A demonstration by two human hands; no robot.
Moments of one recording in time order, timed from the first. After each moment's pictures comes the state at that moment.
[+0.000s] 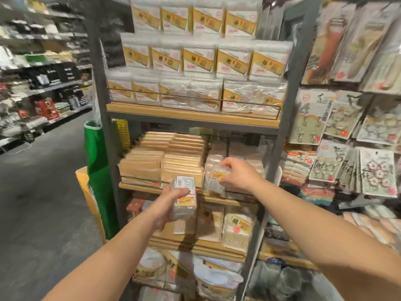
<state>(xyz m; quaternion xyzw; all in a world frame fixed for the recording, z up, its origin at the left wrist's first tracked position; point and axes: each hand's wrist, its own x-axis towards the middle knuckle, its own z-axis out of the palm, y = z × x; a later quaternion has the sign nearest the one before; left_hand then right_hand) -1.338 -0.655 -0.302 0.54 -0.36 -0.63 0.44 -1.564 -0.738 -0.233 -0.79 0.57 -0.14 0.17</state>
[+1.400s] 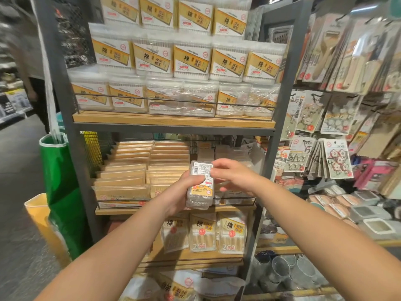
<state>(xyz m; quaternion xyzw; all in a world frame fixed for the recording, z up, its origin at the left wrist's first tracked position) -1.343 -0.736 -0.273 0.38 -0.51 -0.70 0.33 -1.536 -0.733 -0.224 -0.64 0.53 -0.29 0.48</state>
